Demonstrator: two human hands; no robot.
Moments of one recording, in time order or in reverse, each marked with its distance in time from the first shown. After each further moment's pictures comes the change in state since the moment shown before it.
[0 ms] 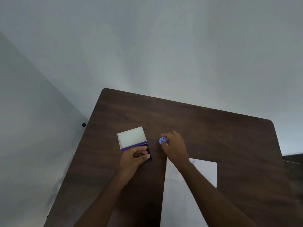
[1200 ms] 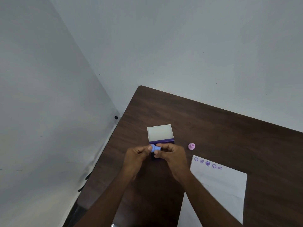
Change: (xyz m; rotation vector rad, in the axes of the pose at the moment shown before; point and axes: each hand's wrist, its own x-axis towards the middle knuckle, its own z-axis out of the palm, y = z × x) left_hand -0.050 -0.011 -0.055 -0.141 0.253 0.011; right_hand -0.062 -0.079 0.045 0.792 -0.339 0.255
